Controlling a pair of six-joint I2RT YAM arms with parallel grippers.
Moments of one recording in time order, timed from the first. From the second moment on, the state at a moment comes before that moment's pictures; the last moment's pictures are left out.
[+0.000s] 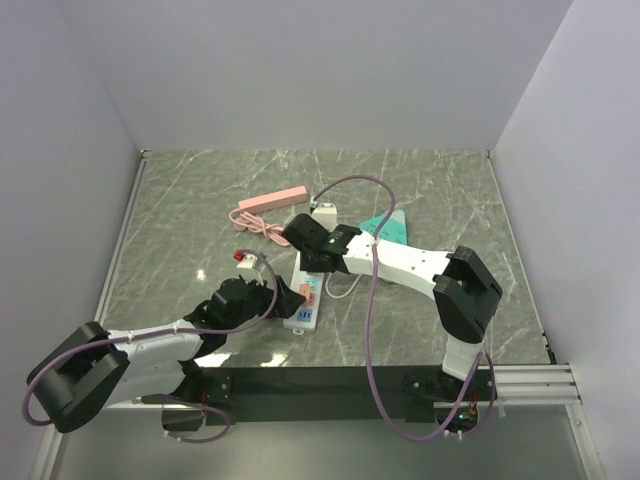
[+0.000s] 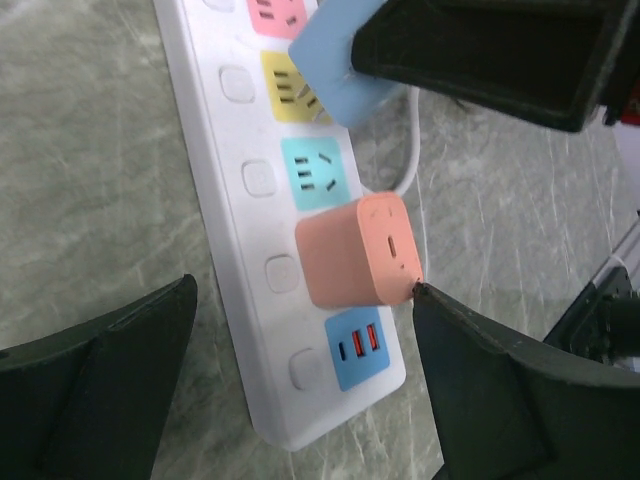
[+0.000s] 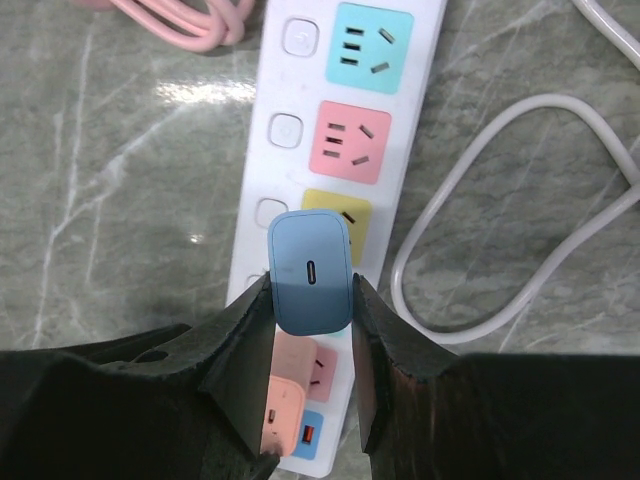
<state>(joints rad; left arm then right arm) -0.76 1.09 0.16 0.55 0.00 -0.69 0.96 1.79 1.38 -0.64 0.43 0.85</state>
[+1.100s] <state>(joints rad) -0.84 1.36 0.24 0.89 0.27 -0.71 0.94 1.55 1.09 -0.51 0.53 0.78</state>
